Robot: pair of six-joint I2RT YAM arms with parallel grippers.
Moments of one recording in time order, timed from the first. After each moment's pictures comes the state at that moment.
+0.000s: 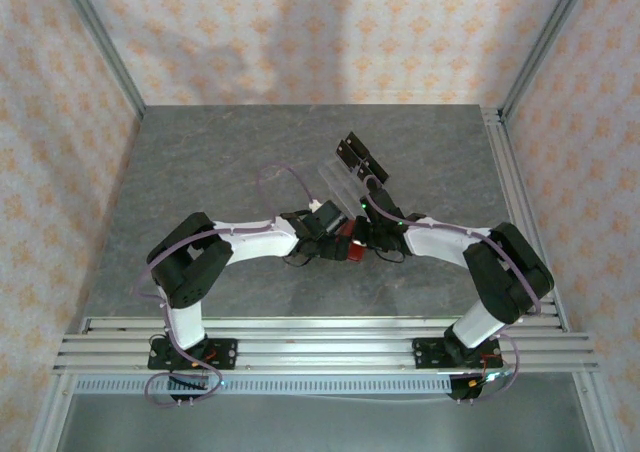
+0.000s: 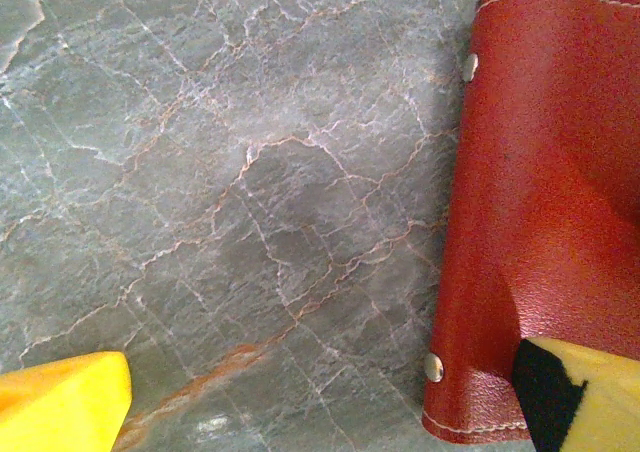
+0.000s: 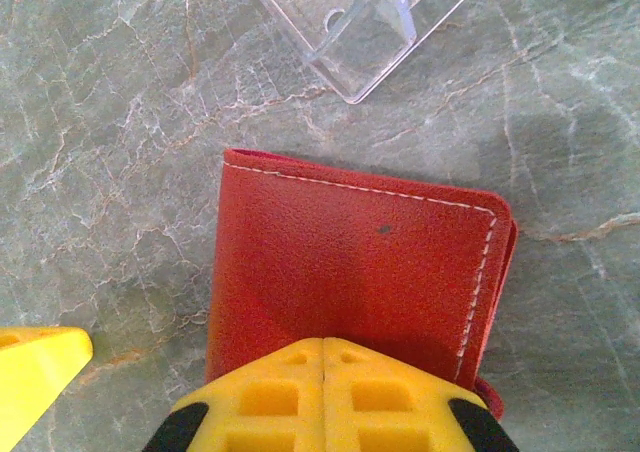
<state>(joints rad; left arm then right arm) -0.82 1.83 1.08 -0.40 -0.16 -0.66 0.60 1.58 0.77 -0.17 -0.11 0.82</state>
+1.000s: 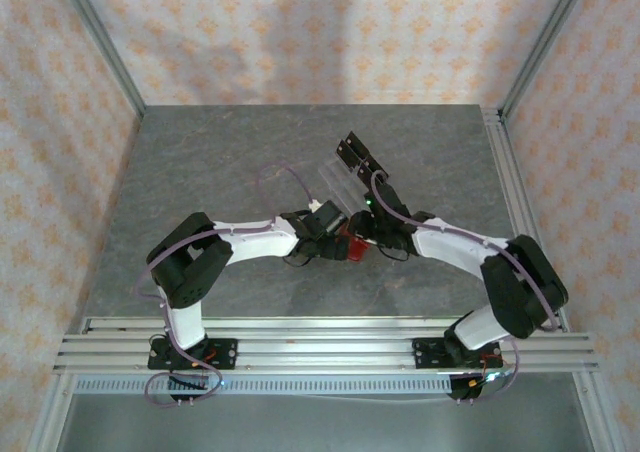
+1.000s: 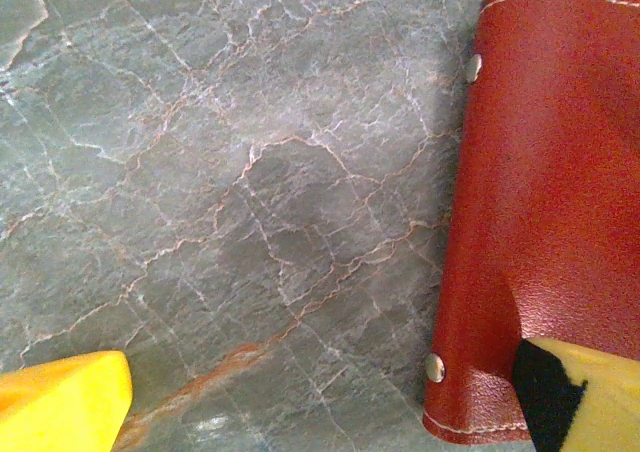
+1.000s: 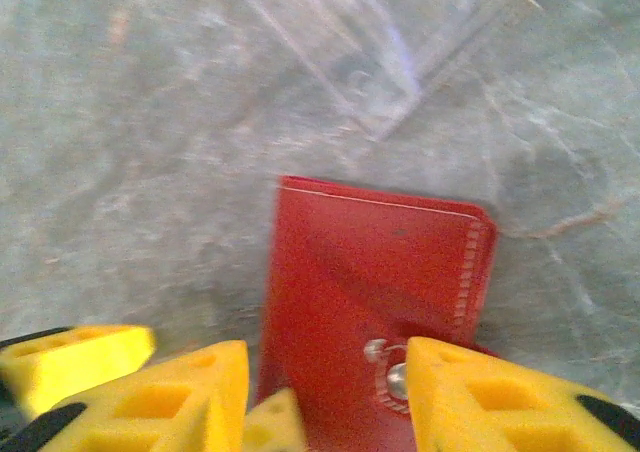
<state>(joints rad) -0.82 1.83 1.08 -0.40 -0.16 -0.66 0.59 1.45 0.82 -0.26 -0.08 0.85</state>
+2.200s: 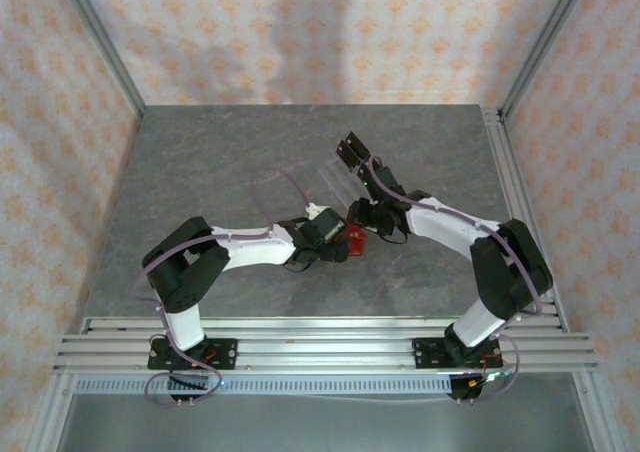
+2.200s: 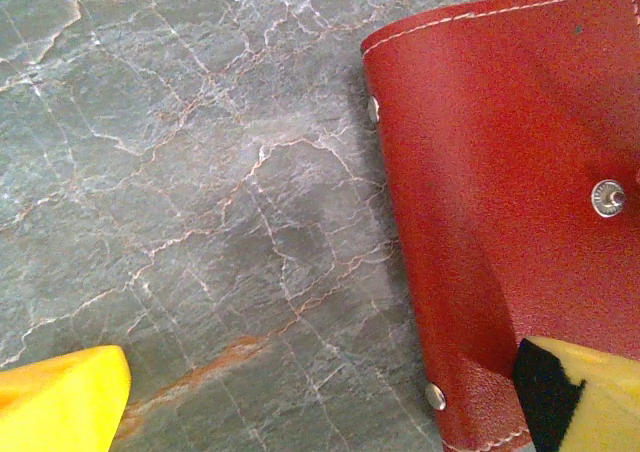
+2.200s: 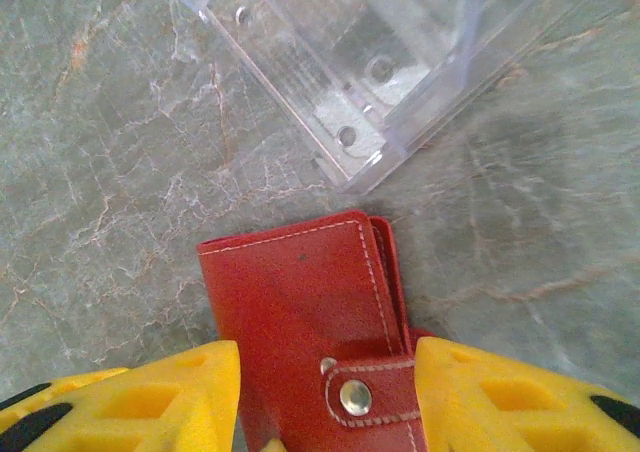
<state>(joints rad) -0.85 1.79 1.00 -0.30 -0.23 -0.73 0.54 1.58 0.98 -0.44 -0.09 0.77</state>
